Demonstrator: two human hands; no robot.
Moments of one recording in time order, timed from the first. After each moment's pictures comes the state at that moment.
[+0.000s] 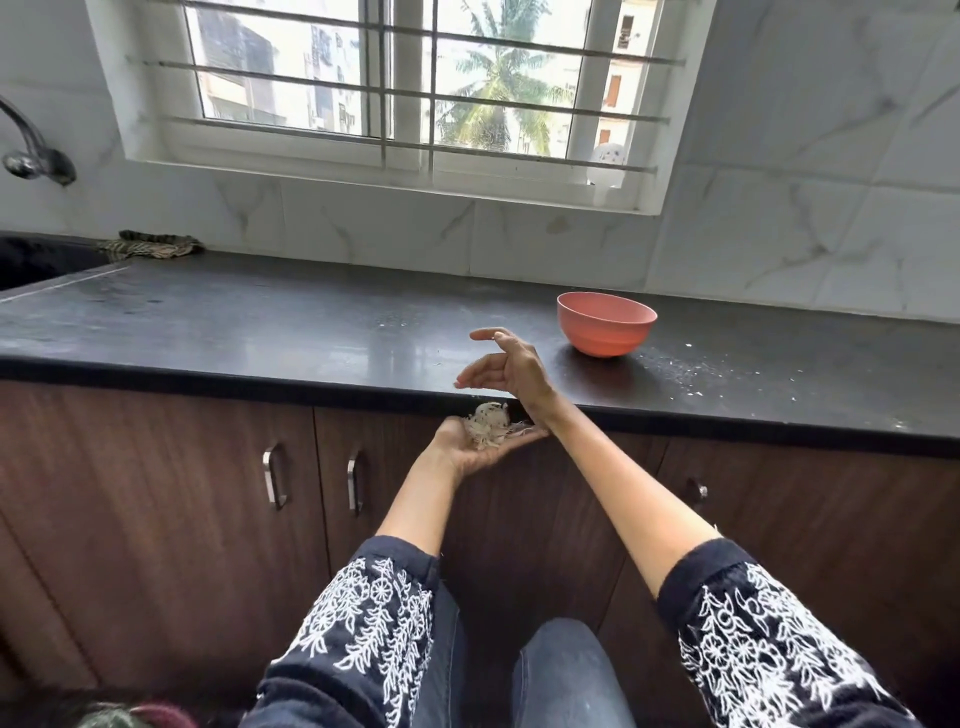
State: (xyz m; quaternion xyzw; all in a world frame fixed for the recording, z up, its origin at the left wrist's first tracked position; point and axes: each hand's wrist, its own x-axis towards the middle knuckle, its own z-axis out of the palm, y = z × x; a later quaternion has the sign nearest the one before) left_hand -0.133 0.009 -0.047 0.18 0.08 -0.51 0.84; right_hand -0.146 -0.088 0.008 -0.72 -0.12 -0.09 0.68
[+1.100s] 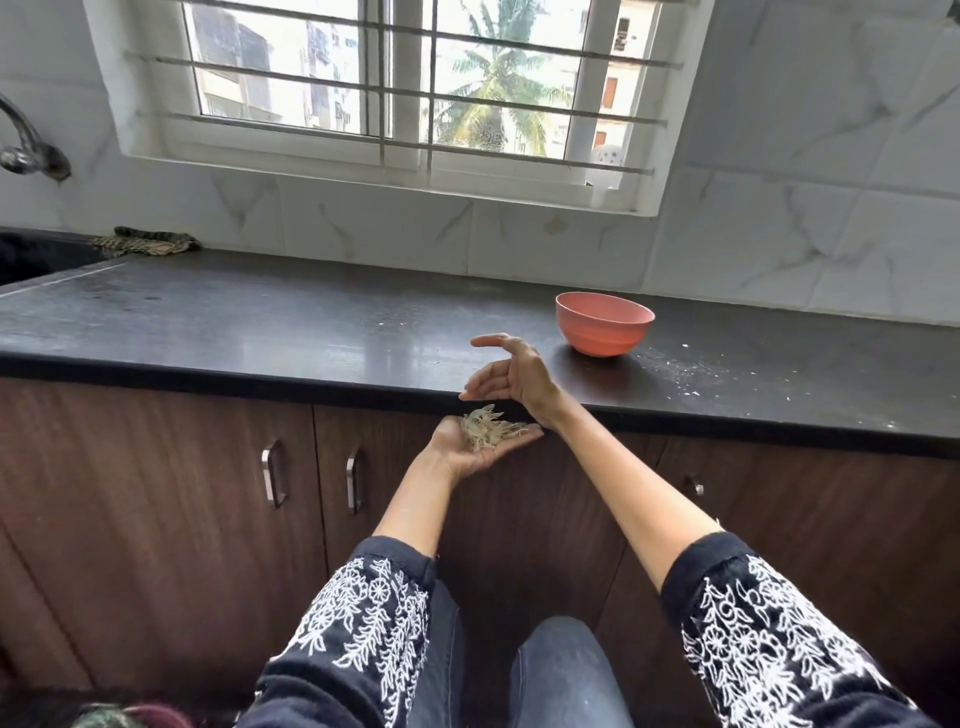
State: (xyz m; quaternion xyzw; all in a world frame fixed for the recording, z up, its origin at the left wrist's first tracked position) left_hand -0.134 0.016 -0.052 0.18 0.10 -0.49 0.85; right_hand -0.158 -0.090 0.011 -0.73 -0.08 -0.04 0.68
